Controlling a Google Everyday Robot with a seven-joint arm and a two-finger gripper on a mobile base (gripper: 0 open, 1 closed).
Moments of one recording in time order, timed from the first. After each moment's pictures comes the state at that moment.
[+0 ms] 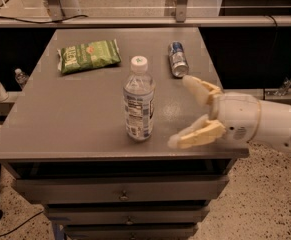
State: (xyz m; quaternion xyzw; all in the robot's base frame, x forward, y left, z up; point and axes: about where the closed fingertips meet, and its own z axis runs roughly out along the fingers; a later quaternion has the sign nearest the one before) arm 0.454 -0.065 0.921 -0.56 -0.42 -0.57 0.43
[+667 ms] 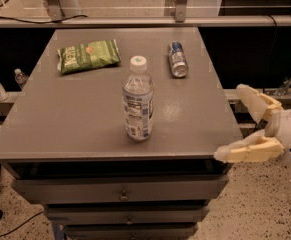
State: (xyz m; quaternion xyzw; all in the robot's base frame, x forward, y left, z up) arm 0.414 -0.157 0.932 -0.61 -0.35 -0.60 0.37
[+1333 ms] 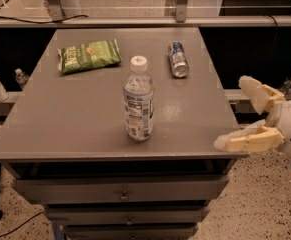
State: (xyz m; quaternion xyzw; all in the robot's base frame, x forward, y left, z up) arm 0.428 -0.164 0.941 -0.61 -0.36 -0.61 0.35
